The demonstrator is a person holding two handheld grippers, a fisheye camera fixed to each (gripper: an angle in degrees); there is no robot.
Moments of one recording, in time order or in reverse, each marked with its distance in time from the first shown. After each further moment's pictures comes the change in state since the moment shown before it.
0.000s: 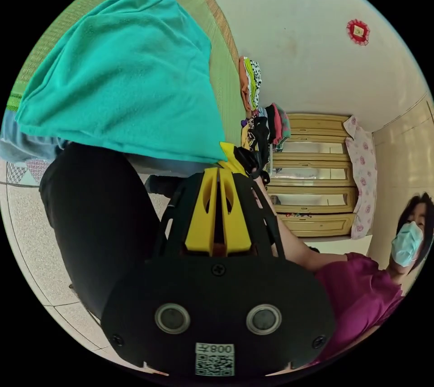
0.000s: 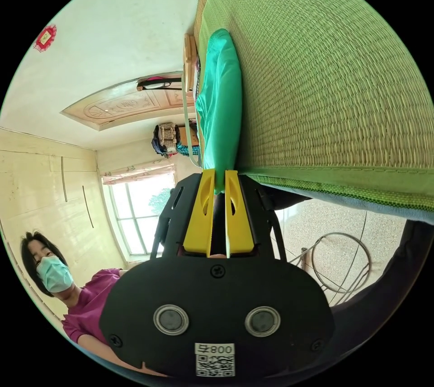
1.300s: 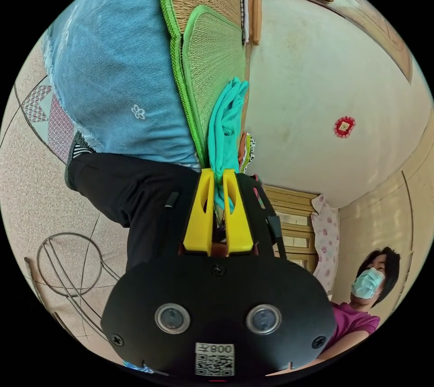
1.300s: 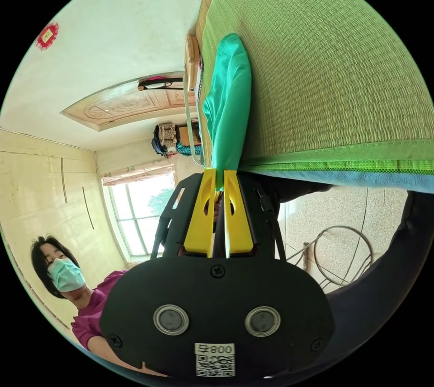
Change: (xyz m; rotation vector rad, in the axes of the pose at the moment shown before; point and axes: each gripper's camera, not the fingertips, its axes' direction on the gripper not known) left arm -0.103 0.081 -0.181 0.318 0.192 -0.282; right arm -0.029 0.008 0.022 0.001 0.004 0.014
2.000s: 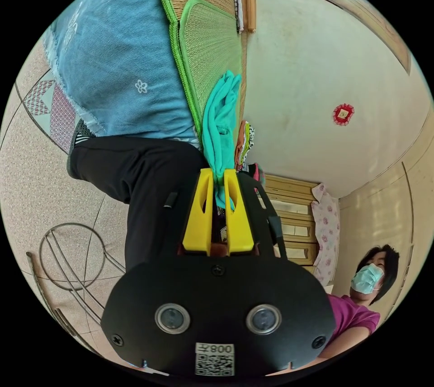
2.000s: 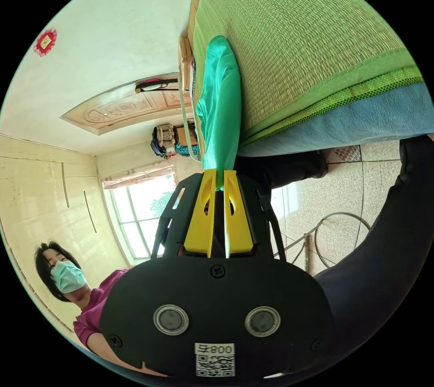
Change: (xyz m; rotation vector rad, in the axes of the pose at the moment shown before) left arm 0.010 0.060 -0.026 -0.044 0.008 -0.005; right arm 0.008 0.040 -0.021 0.009 -0.007 0.038
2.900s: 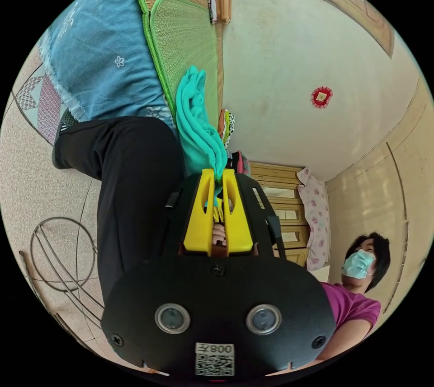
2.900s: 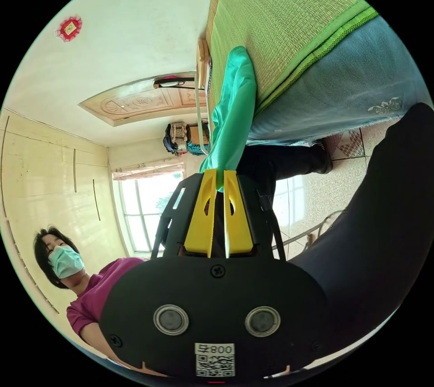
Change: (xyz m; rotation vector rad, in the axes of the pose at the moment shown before) left arm 0.070 0.105 0.031 -0.035 0.090 0.099; right arm -0.027 0.094 -0.077 0.033 -0.070 -0.092
